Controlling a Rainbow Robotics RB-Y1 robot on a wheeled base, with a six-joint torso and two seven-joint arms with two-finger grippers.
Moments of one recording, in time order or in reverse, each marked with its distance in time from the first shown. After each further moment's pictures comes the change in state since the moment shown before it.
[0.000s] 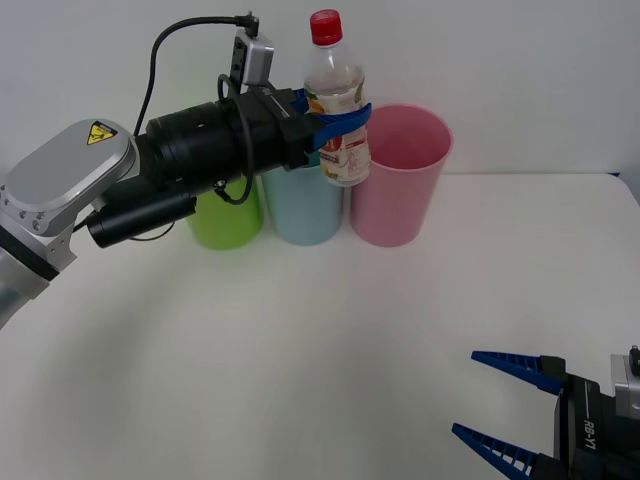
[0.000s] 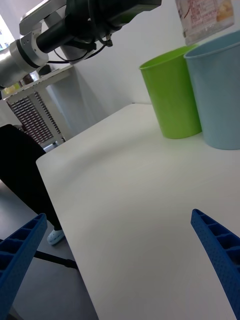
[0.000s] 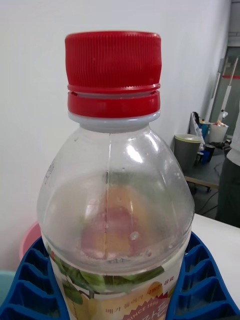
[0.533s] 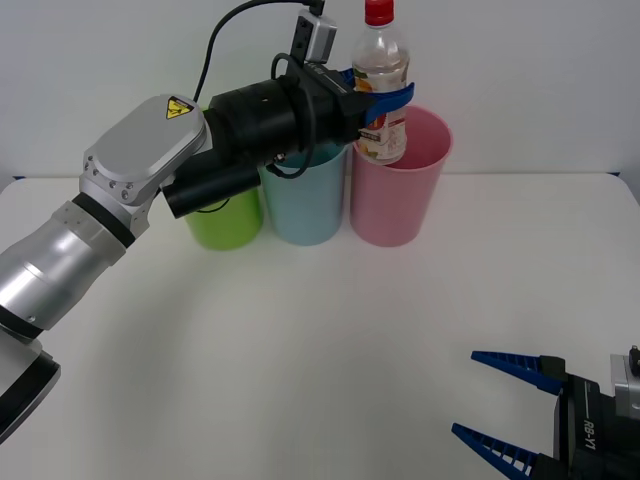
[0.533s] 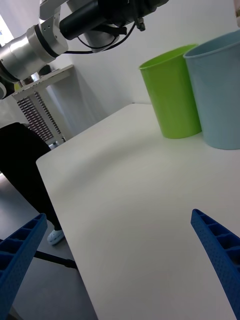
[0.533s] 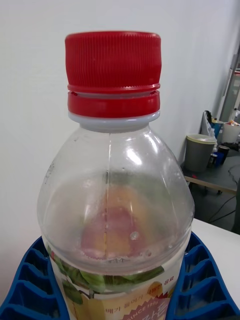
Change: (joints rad) right arm 0.000 0.000 0.000 0.000 0.000 0.000 0.000; left arm -0.160 -0.203 -0.001 0.244 -0.164 0.020 0.058
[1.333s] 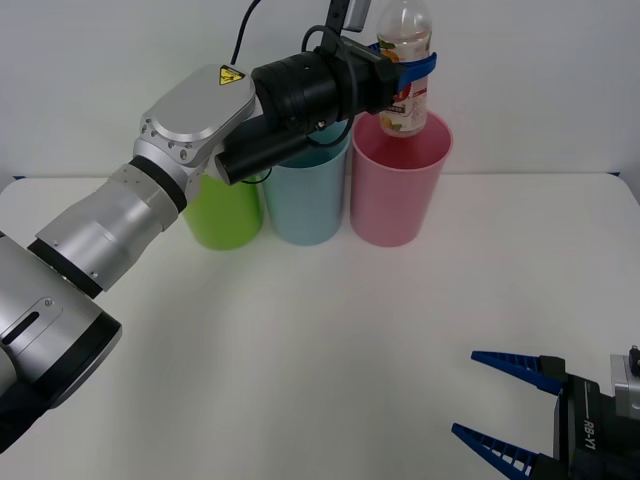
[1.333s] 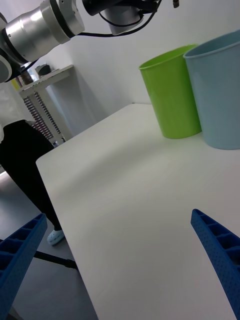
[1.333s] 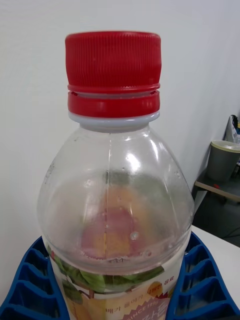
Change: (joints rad) right arm 0.000 0.000 0.000 0.000 0.000 0.000 0.000; left arm -0.174 -0.140 0.001 0.276 -0.003 0.066 -0.008
